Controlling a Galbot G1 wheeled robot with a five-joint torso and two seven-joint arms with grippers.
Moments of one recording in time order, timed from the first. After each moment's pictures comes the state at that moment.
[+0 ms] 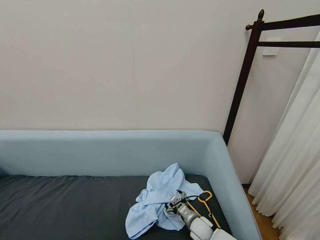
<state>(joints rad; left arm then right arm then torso) 1.94 -1.48 -0.44 -1.98 -0.02 -0.43 -0.31 -0.60 1.23 -0.44 0.97 0.15 -0.03 0.13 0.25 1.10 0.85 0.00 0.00</state>
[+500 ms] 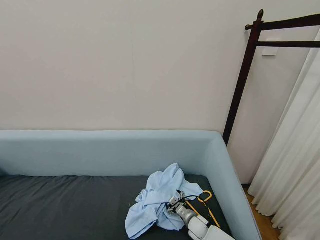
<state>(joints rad) 1.91 -1.48 -0.46 -1.99 -0.05 -0.44 -0.31 -0.56 1.31 -0.44 0.80 0.03 0.04 0.14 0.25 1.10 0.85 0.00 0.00</state>
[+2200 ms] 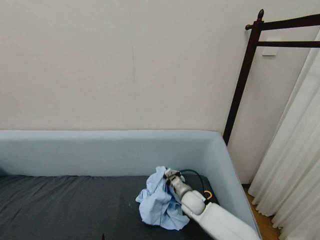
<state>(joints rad) 1.88 -1.47 -0.45 -1.99 -0.07 -0.44 -0.32 -0.38 1.16 -0.42 1.37 0.44 -0.29 0.35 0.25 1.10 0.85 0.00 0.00</state>
